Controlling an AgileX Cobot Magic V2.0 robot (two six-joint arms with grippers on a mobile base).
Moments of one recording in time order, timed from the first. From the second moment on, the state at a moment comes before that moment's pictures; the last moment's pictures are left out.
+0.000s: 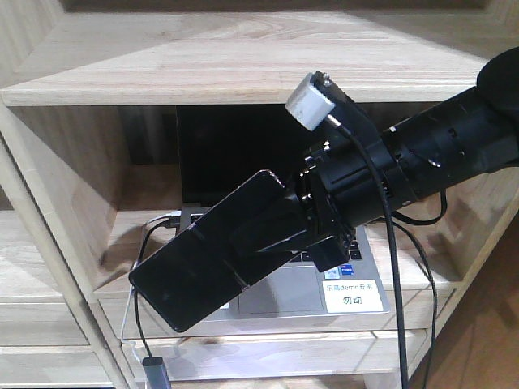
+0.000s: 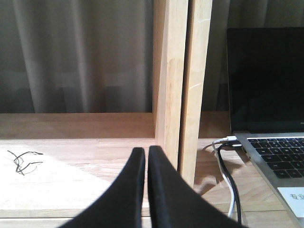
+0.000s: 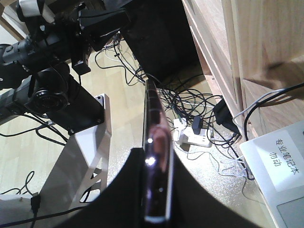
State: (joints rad) left arm 0.04 -0.01 0.03 -0.03 0.18 0.15; right arm 0.38 1.47 -1.23 1.03 1.22 -1.06
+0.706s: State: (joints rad) left arm 0.04 -0.01 0.03 -0.03 0.18 0.15; right arm 0.38 1.47 -1.23 1.03 1.22 -1.06
